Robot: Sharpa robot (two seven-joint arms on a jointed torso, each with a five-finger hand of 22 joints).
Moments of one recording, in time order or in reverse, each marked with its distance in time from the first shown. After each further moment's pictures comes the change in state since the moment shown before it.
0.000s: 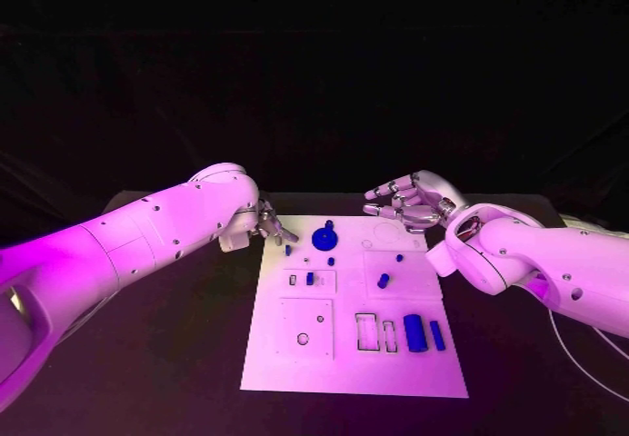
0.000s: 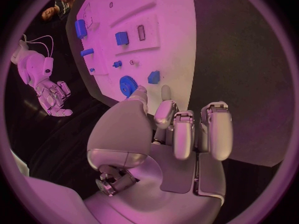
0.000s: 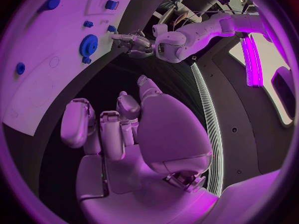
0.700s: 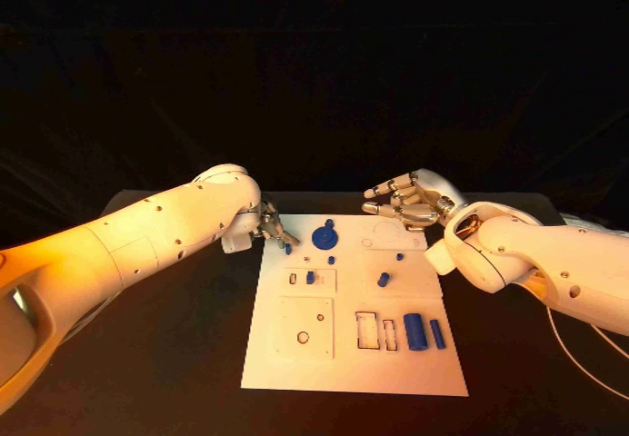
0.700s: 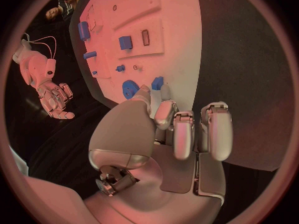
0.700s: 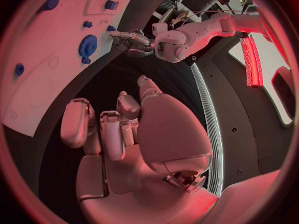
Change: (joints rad) left arm -0.004 0.007 -0.003 -0.003 0.021 0.017 0.011; left_hand 0.055 0.020 0.007 -0.013 0.000 0.032 -0.018 0.016 0.006 0.012 -0.012 0.011 0.008 0.000 0.000 0.000 0.000 0.000 0.000 0.000 0.008 0.000; right arm 0.000 0.005 0.000 -0.005 0.000 0.003 -0.001; right_hand 0.000 0.000 0.000 0.000 0.000 0.000 0.000 0.000 0.000 0.000 0.000 0.000 0.000 0.000 0.000 0.000 0.001 0.000 0.000 0.000 0.000 0.000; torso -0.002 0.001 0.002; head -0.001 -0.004
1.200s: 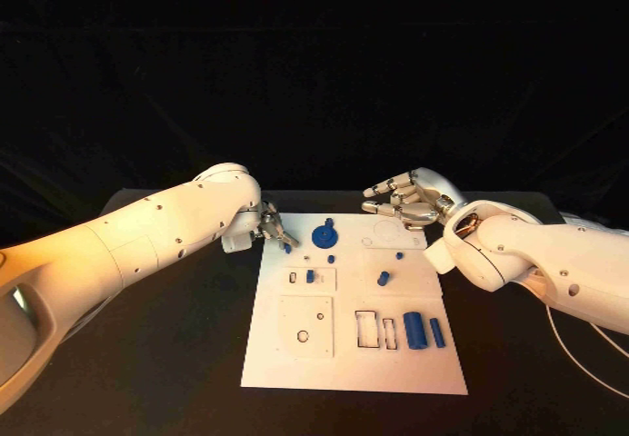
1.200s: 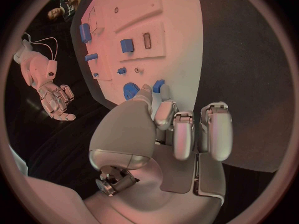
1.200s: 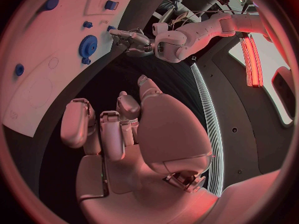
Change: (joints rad) left arm 0.000 0.002 0.000 0.001 0.006 0.018 0.000; left_hand 0.048 0.003 0.016 -0.016 0.000 0.004 -0.004 0.002 0.010 0.006 -0.006 0.000 0.000 0.000 -0.007 0.000 0.000 0.000 0.004 -0.004 0.004 0.000; right arm 0.000 0.001 0.000 -0.001 0.000 0.002 0.000; right_hand 0.000 0.000 -0.003 0.003 0.000 0.000 0.000 0.000 0.000 0.000 0.000 0.000 0.000 0.000 0.000 0.000 0.000 0.000 0.000 0.000 0.000 0.000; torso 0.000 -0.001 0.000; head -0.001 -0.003
